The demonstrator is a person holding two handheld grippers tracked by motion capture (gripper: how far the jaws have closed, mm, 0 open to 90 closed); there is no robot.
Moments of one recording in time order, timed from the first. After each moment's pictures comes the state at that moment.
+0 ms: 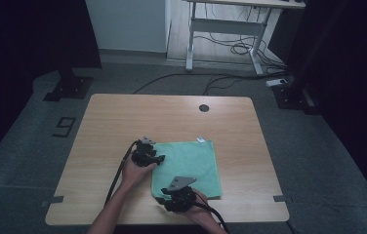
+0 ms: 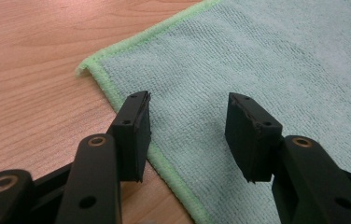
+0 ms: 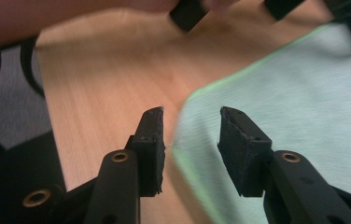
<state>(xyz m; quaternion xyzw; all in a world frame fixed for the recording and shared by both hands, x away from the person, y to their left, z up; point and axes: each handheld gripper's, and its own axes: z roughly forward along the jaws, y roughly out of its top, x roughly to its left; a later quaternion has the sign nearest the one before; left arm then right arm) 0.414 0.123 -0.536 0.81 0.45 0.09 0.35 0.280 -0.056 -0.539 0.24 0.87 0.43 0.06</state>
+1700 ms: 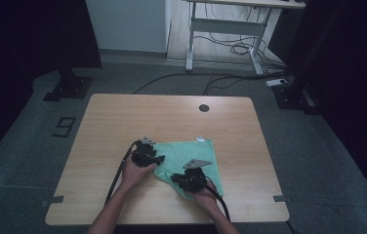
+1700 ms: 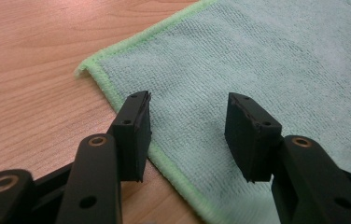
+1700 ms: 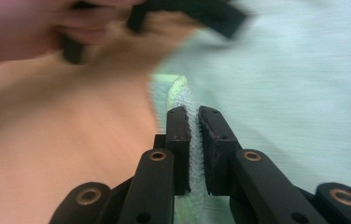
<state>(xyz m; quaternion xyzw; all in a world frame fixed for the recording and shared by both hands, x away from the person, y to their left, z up) 0.414 0.123 -0.537 0.81 0.45 0.09 0.35 0.341 -0.102 -0.545 0.38 0.81 0.44 0.06</state>
